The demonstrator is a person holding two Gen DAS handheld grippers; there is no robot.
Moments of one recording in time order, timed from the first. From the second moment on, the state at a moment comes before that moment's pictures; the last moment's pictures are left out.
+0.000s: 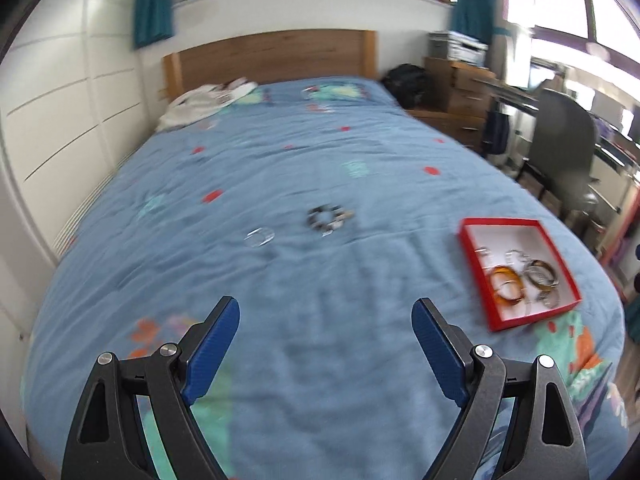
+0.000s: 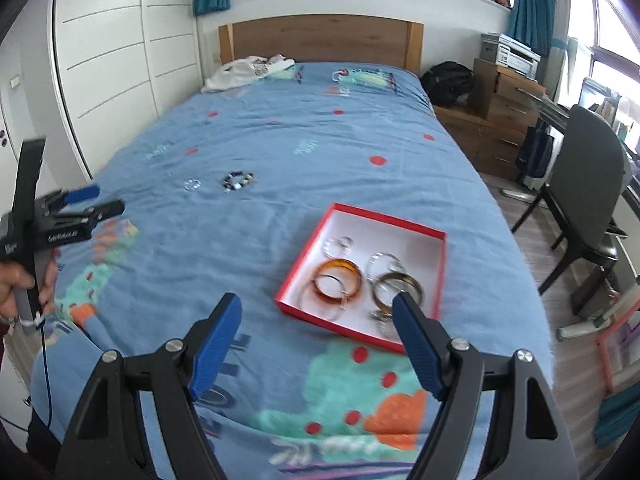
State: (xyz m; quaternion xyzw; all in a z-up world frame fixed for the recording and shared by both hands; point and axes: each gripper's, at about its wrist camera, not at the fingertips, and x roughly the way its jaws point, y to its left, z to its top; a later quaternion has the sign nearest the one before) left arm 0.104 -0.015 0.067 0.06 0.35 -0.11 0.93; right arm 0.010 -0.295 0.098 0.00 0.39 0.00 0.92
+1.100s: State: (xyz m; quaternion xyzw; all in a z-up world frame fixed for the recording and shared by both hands) left arm 0.277 0.038 -0.037 0.01 0.41 -0.05 0.91; right arm 0.287 -0.195 -0.030 0.07 0.44 0.11 0.89
